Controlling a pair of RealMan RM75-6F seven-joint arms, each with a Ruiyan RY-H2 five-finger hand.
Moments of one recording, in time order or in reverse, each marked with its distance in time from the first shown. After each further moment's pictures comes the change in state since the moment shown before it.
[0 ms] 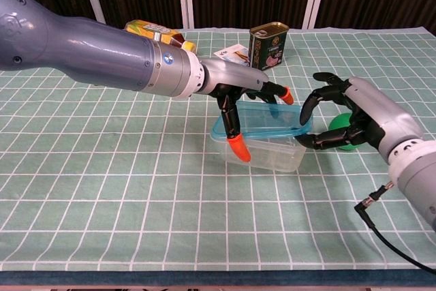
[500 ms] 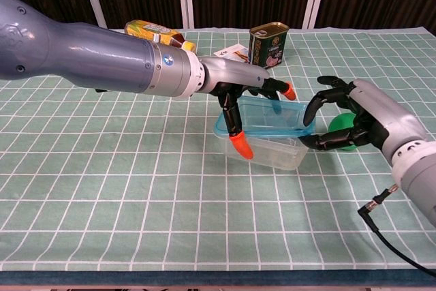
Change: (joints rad) left arm 0.017 -0.020 -0.001 0.019 -0.016 0.058 0.015; right arm -0.007 0.009 0.001 -0.025 0.035 -0.004 -0.012
